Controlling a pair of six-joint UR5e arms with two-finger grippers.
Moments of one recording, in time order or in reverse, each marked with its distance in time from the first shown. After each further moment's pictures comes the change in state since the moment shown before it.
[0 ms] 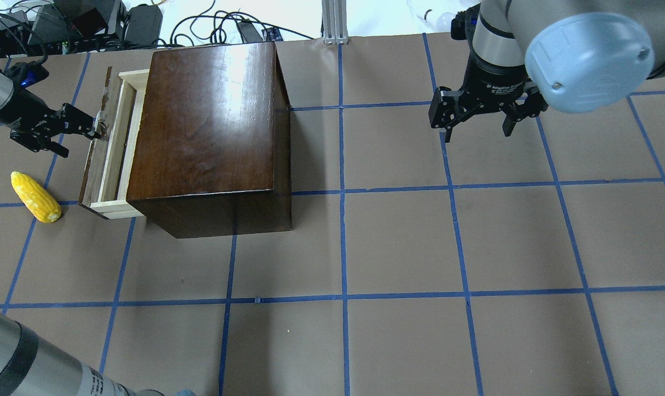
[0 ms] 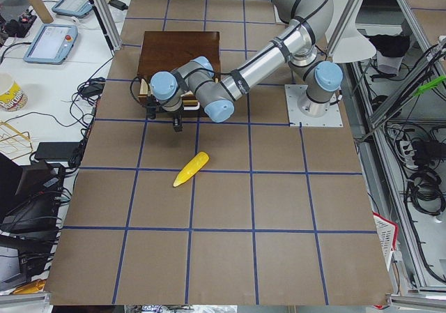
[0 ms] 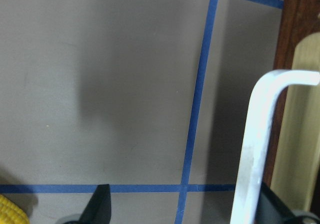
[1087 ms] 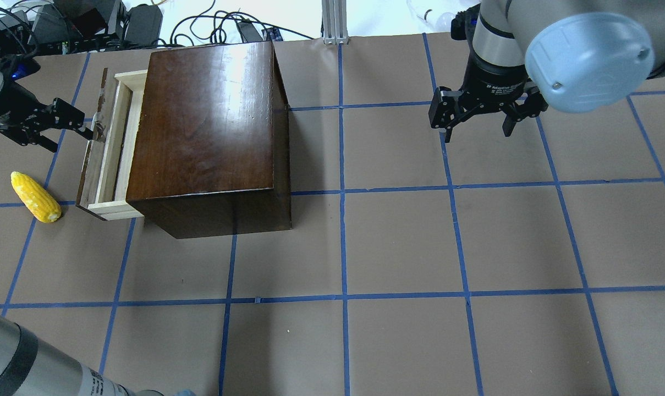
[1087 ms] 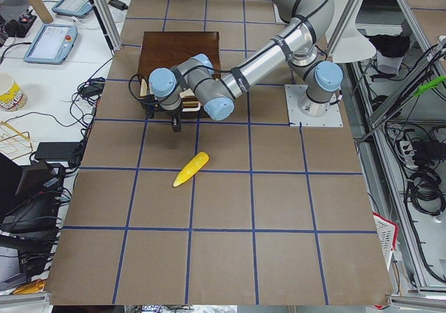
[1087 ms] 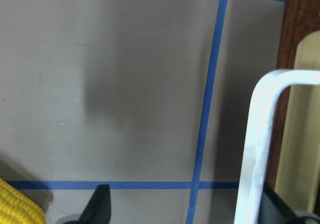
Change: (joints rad) left arm 0.000 0.009 0.050 -0.039 0.035 0.012; right arm 0.000 0.000 0.000 0.001 0.000 0.000
